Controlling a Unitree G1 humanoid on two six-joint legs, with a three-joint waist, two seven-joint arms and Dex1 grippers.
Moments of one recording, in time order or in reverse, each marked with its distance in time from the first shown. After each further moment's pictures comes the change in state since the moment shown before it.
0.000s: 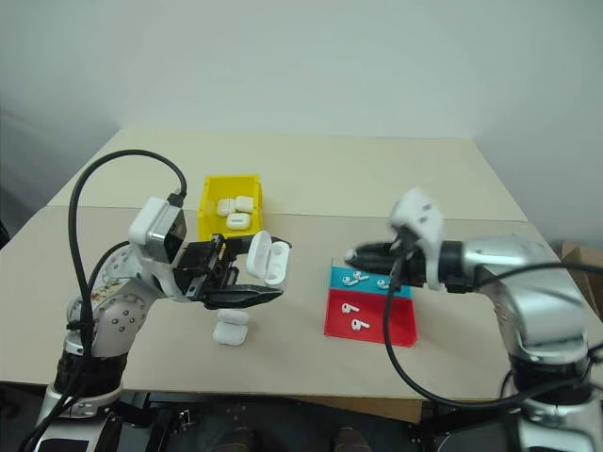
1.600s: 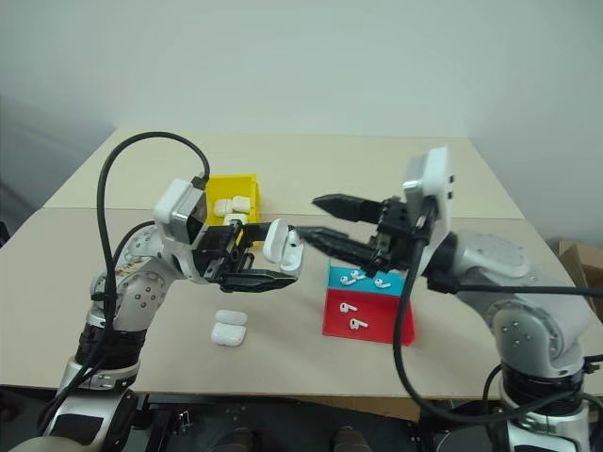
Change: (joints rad) left arm -0.119 -0.034 -0.045 0.137 0.038 -0.018 -0.065; right arm -0.030 -0.139 0.093 -0.022 0.469 -0.211 -0.317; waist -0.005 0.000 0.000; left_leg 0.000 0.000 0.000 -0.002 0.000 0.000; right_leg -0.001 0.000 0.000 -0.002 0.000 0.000
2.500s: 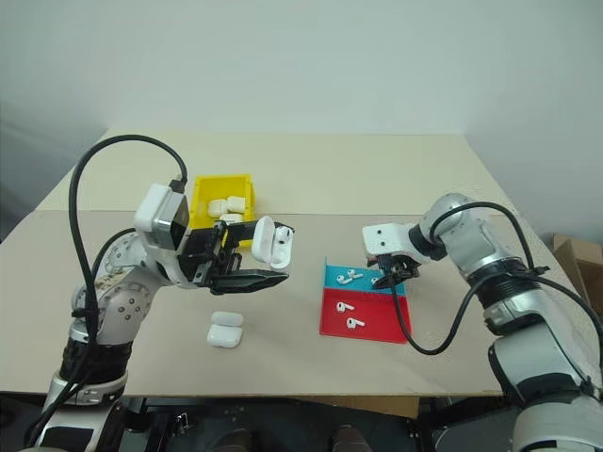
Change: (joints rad) left arm 0.080 0.033 0.042 -0.104 -0.003 -0.022 0.080; right arm -0.477 -0.034 0.735 1.181 -1.148 -0.869 0.722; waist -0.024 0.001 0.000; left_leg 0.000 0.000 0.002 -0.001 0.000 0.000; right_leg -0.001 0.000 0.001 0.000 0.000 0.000
